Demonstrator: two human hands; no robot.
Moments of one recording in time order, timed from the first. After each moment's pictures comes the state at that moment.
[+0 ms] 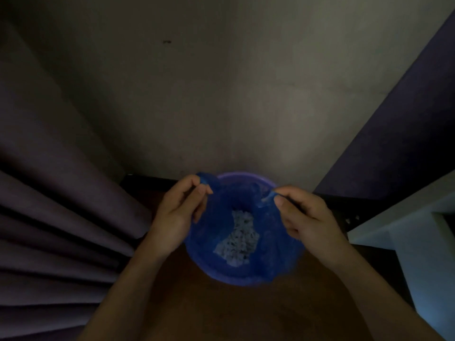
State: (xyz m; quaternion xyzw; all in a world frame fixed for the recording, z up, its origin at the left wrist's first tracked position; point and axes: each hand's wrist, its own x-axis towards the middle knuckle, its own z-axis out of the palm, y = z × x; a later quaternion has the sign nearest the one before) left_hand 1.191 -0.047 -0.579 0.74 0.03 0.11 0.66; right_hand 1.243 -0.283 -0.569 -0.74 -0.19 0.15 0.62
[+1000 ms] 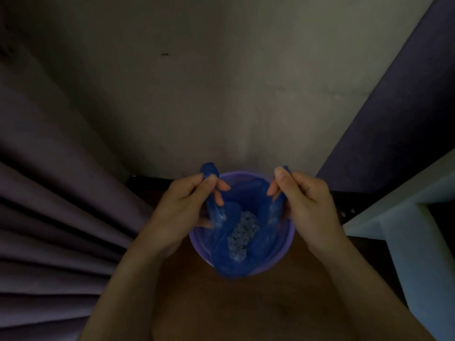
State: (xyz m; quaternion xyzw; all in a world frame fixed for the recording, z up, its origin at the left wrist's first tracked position) left_hand 1.175 -0.073 -0.510 0.74 0.13 0.00 0.66; right_hand 1.226 -0.271 -0.518 -0.73 -0.13 0.06 0.67
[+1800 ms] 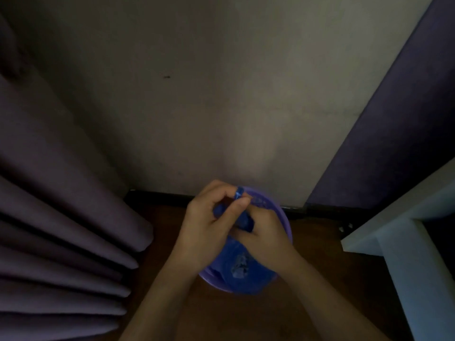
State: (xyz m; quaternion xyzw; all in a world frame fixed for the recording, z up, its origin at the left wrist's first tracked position) left_hand 1.184 -0.102 -0.519 0.81 -0.07 0.17 0.56; right_hand 1.227 -0.237 -0.564 -0.80 -0.28 0.10 0.53
